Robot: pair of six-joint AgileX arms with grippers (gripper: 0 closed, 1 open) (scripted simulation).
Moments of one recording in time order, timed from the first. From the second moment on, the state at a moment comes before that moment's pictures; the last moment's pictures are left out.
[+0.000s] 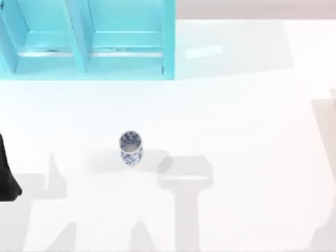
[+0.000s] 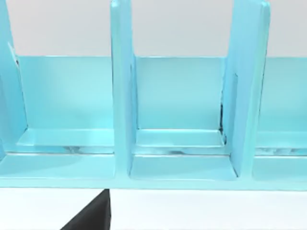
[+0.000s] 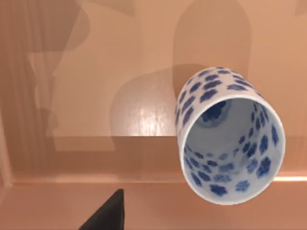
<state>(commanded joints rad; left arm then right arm) 0.00 0.00 0.00 0.00 0.00 0.00 -0.60 1.53 1.10 -1.14 0.00 -0.59</state>
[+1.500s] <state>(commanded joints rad) 0.00 0.00 0.00 0.00 0.00 0.00 -0.57 1.56 1.53 -1.54 0.01 -0.56</state>
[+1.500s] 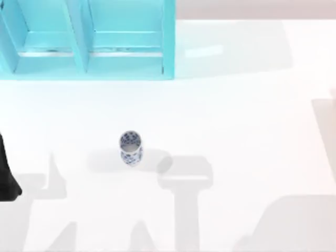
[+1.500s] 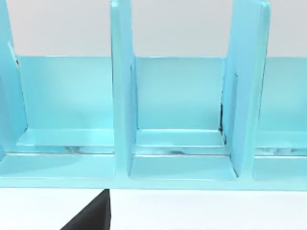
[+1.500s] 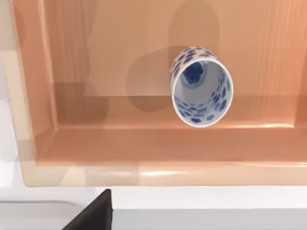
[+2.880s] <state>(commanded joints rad) 0.00 0.00 0.00 0.00 0.00 0.00 0.89 2.51 2.57 -1.51 0.16 0.90</state>
